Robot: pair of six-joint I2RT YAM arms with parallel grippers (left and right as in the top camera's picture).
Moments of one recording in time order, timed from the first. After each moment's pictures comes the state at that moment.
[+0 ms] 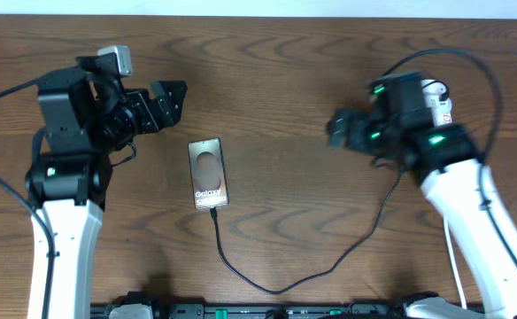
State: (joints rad) left arm 0.08 1.18 1.15 -0.50 0.52 -0.33; right arm 0.22 1.39 1.32 -0.91 -0.12 0.48
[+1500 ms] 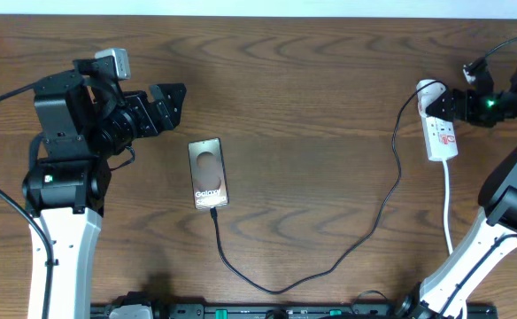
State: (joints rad) left arm 0.08 1.17 1.15 -0.53 0.51 -0.33; right arm -0.47 2.29 1.92 -1.11 -0.56 -0.46
